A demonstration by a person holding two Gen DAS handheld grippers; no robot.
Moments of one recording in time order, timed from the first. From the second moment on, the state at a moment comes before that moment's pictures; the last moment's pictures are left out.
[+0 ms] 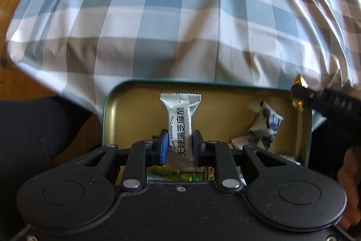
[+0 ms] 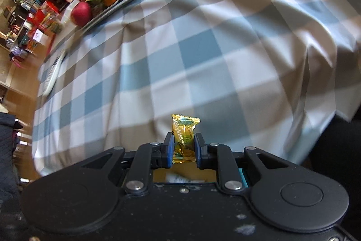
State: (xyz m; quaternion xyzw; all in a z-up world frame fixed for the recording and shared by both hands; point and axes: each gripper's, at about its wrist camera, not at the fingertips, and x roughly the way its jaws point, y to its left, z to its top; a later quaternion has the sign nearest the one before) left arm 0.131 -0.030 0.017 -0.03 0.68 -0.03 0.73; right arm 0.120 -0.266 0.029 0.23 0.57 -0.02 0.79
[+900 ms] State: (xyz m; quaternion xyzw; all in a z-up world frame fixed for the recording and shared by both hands) left arm 0.147 -0.001 -0.002 -0.04 0.67 0.03 0.74; right arm 0.095 -0.168 0.018 0.15 0.61 0.05 0.77
